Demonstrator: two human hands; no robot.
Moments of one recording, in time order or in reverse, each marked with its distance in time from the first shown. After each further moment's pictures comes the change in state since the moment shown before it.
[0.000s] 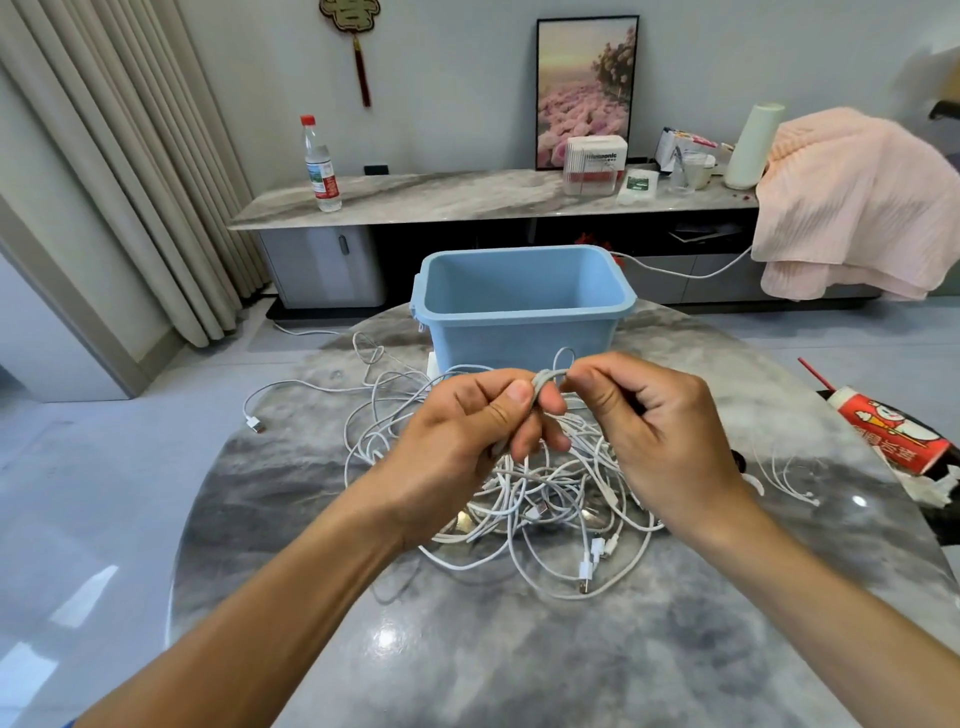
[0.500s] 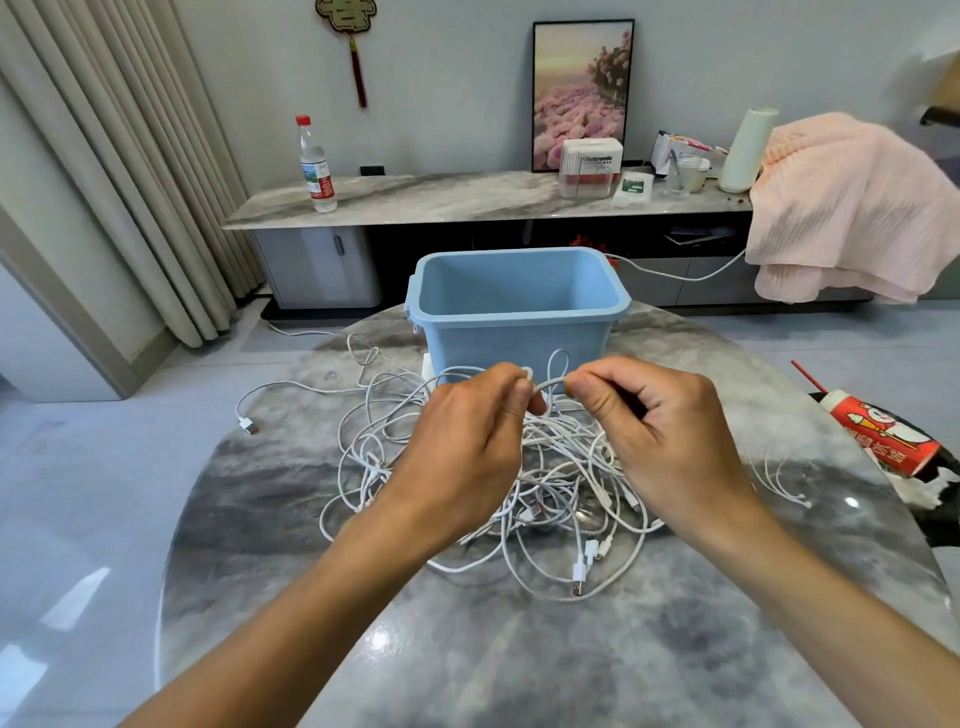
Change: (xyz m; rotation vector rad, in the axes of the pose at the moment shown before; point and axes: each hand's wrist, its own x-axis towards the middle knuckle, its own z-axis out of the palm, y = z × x) left_hand 0.005 -0.007 0.006 1.017 0.345 0.263; right_hand 0.003 -0.002 -0.008 -0.092 -0.005 0.031
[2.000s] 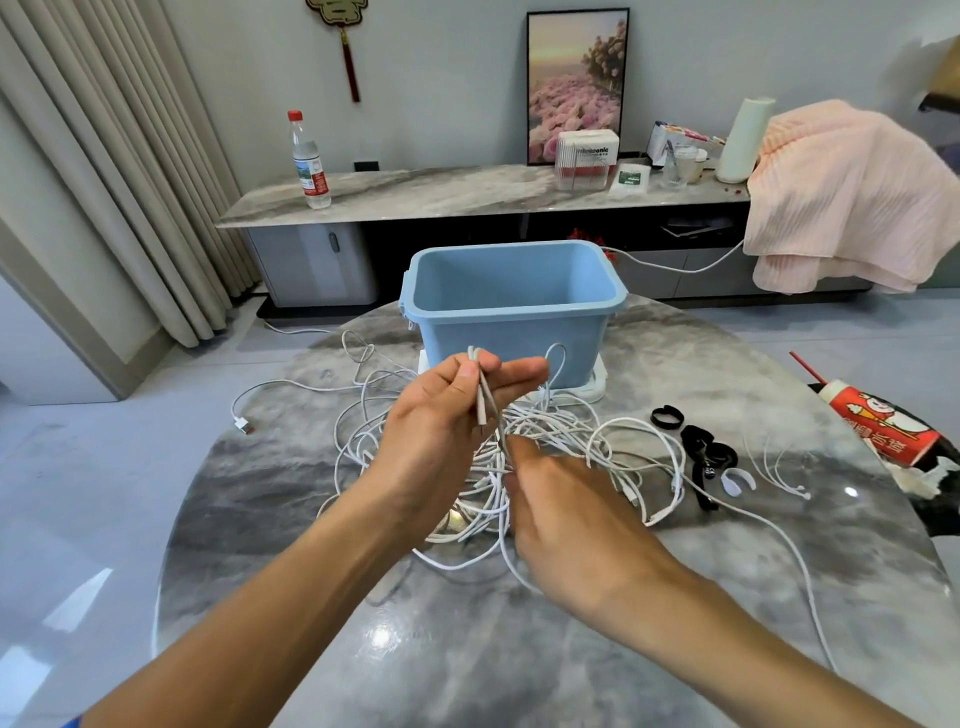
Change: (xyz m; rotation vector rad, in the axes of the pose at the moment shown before) left_hand 0.001 -0.007 0.005 -1.153 -0.059 -0.473; right_hand -0.034 -0.041 0.039 -0.354 -0.523 0.233
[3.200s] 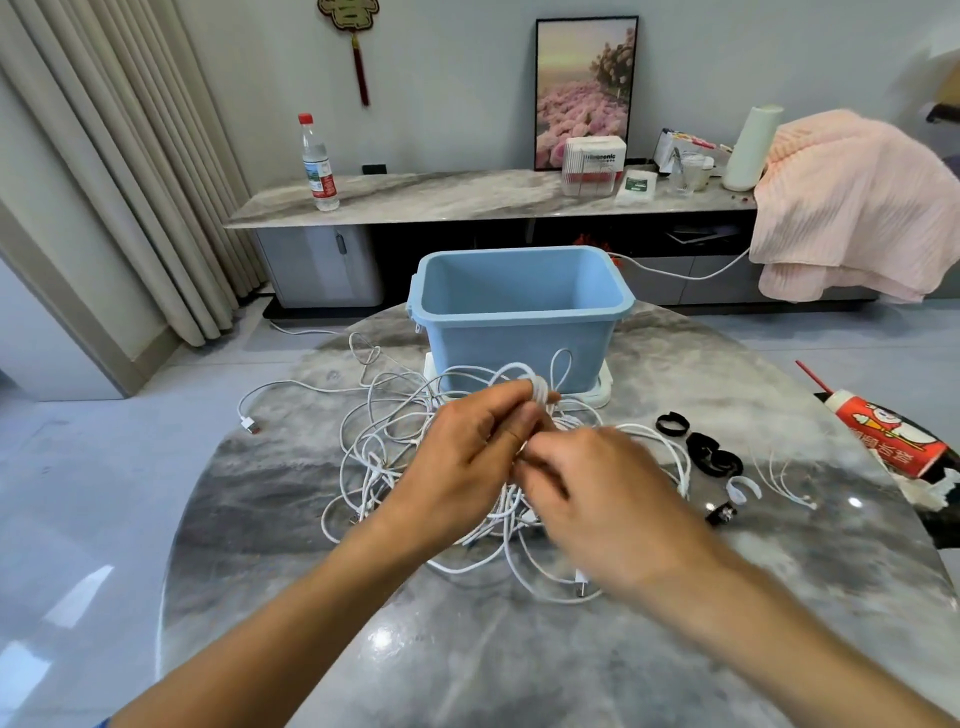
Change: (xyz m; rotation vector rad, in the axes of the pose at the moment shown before) left_hand -0.003 -0.011 -0.005 0.762 -0.065 0.322; right_hand 0.001 -0.006 -0.027 -0.051 0.070 -0.071
